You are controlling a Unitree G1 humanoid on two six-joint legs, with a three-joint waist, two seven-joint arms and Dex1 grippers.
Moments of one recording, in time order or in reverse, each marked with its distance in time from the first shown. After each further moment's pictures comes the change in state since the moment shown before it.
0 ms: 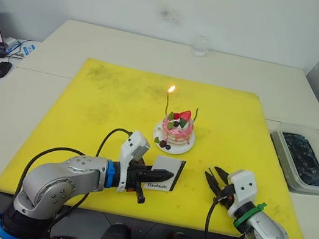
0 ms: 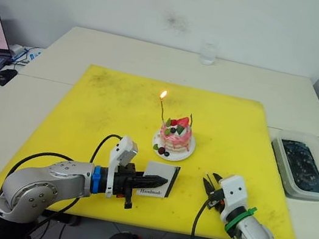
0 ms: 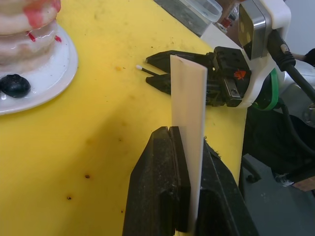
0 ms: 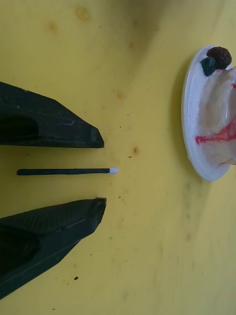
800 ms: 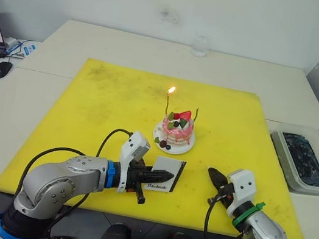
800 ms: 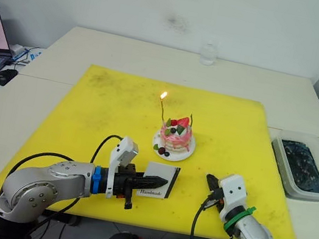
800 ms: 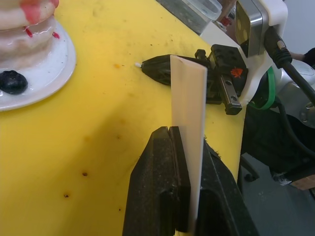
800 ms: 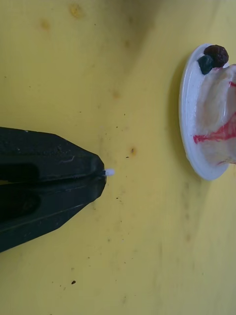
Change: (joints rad) left arm -0.003 -0.002 0.000 0.000 -0.002 0.011 0.000; right arm 0.006 0.013 -0.002 0.001 0.005 0.003 -0.002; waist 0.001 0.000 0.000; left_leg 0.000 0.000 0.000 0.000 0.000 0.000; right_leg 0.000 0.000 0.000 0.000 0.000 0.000
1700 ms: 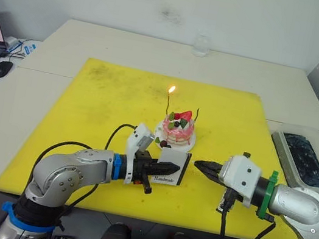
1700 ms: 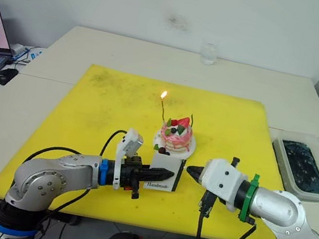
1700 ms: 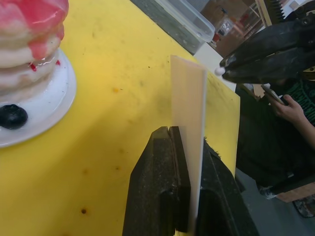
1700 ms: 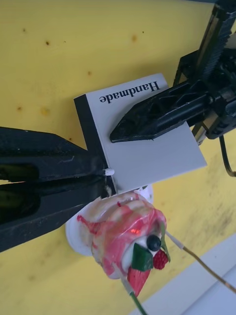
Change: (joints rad) left arm -0.091 -0.061 0.010 0.085 -0.050 0.038 0.017; right arm -0.379 -0.472 0.081 -0.358 0.113 0.284 0.310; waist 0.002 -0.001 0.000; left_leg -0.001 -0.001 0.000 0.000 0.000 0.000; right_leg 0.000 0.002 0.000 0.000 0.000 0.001
